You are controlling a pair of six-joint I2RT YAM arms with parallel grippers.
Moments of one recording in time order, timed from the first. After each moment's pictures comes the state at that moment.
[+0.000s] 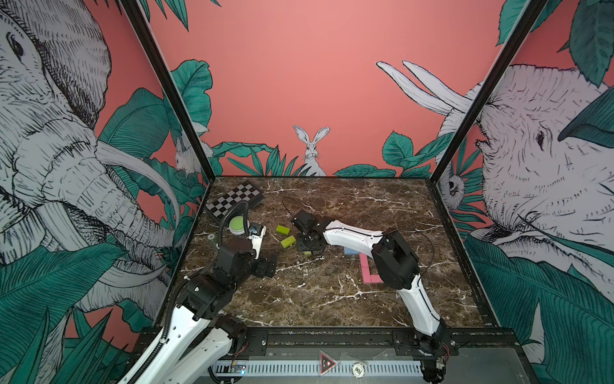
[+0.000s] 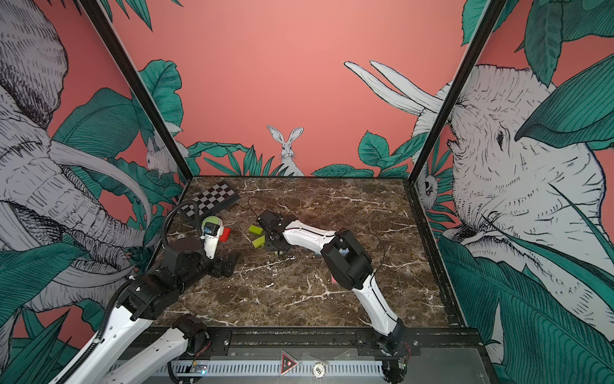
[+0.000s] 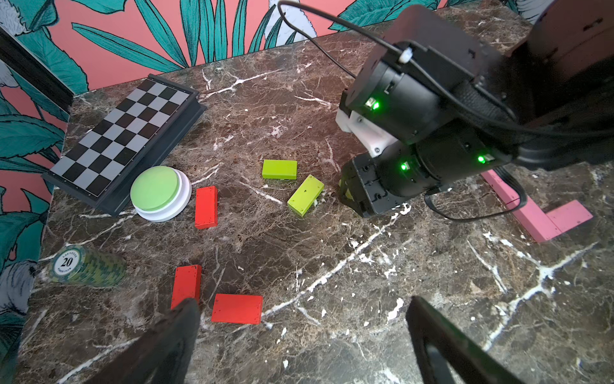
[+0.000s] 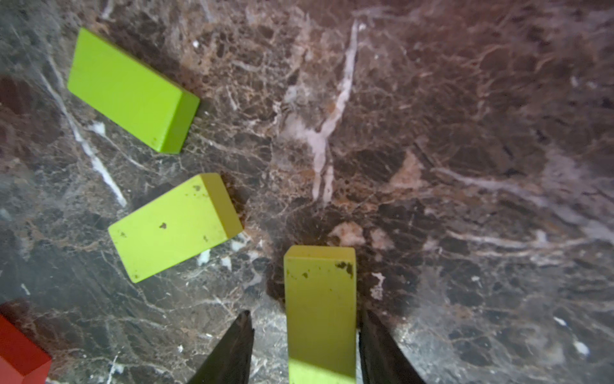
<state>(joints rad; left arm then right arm) -0.58 0.64 0.80 -0.79 -0.17 -0.11 0.89 2.24 1.75 -0.66 0.06 0.75</state>
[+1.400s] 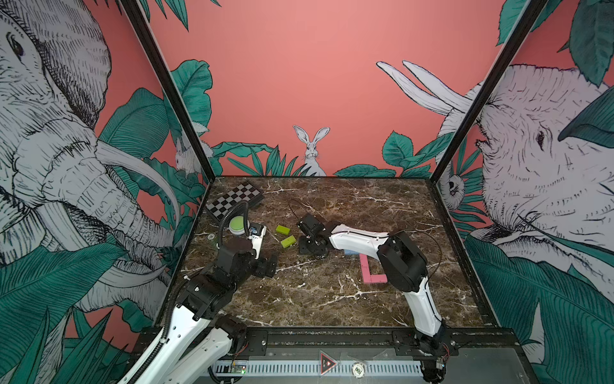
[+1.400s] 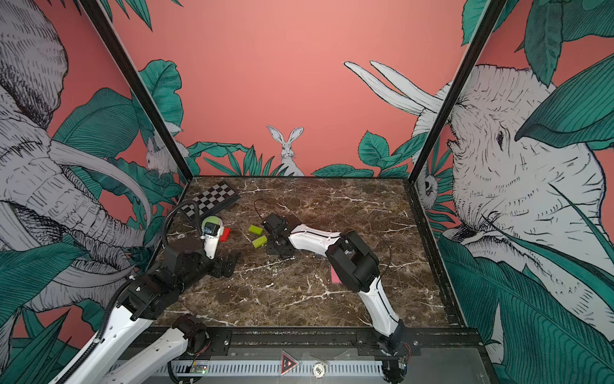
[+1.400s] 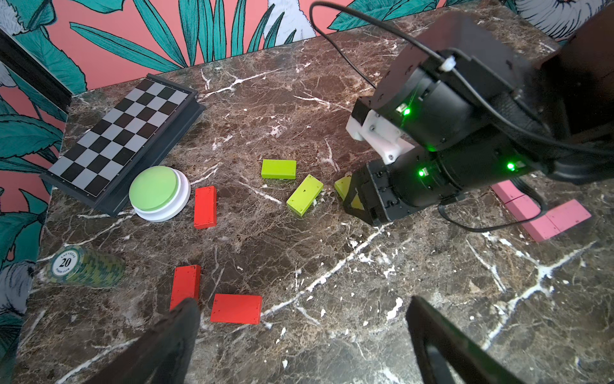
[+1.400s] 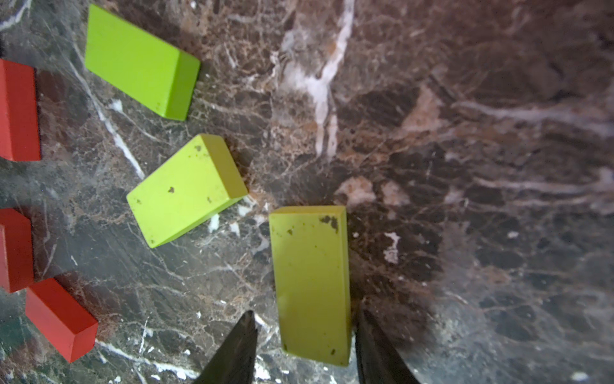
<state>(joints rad) -0.58 0.64 0.80 -0.79 -0.16 -0.11 0.89 2.15 1.59 -0.53 -0.03 0.82</state>
